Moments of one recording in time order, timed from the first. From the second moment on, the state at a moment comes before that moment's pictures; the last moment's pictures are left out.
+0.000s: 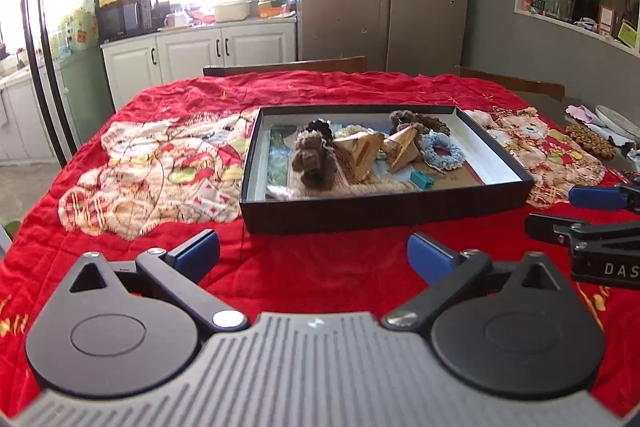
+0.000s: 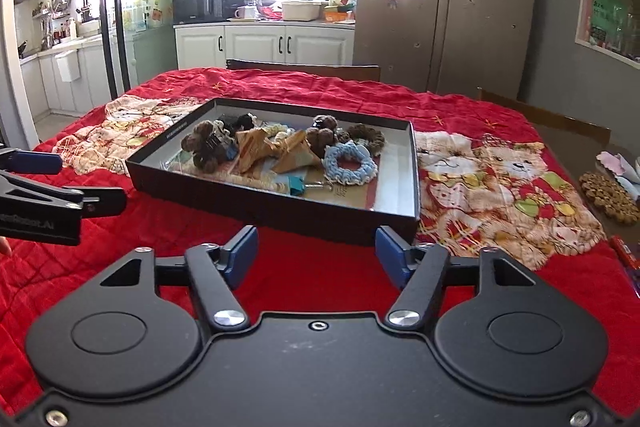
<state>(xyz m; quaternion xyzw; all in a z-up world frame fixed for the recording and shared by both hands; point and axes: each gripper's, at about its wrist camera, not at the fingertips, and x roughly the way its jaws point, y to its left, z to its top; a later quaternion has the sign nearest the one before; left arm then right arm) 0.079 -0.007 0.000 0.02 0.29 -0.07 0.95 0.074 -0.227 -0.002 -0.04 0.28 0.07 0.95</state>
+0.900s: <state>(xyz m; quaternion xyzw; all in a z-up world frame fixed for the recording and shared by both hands) 0.034 -0.012 -0.004 0.00 0.31 -0.09 0.95 0.031 -0.236 -0.014 0.00 0.31 0.04 0.95</state>
